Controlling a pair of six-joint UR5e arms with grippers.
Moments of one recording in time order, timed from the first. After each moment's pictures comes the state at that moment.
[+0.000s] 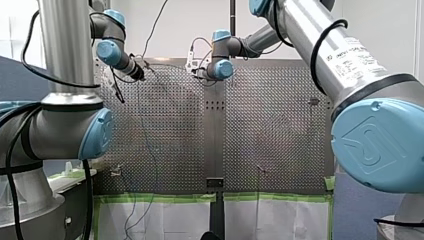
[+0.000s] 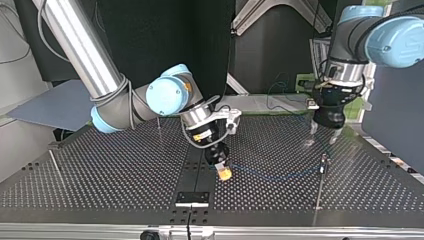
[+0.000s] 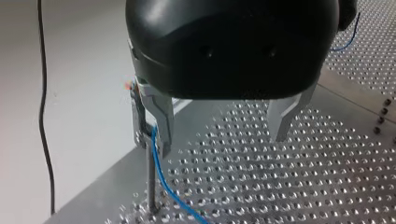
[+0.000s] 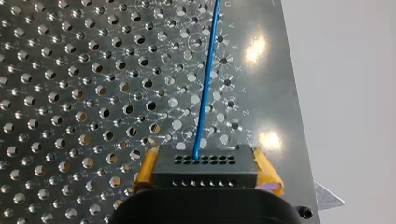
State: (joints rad) left arm 0.14 -1.37 -1.90 -3.07 -1.35 -2.19; right arm 2.33 -0.92 0.93 -0.16 1.44 1.71
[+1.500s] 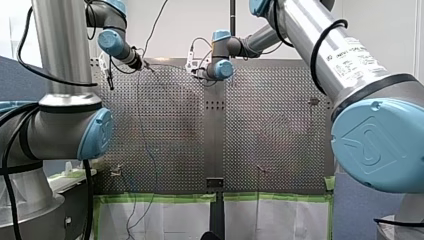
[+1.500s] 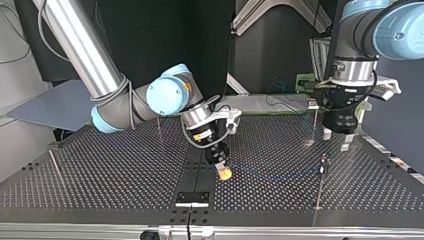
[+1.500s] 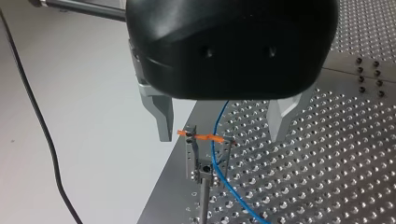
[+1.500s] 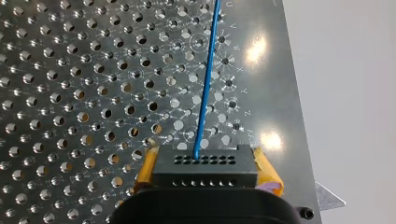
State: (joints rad) left arm 0.12 -1.33 -1.84 -3.10 -1.45 -1.87; right arm 2.33 -0.92 0.93 -0.16 1.44 1.71
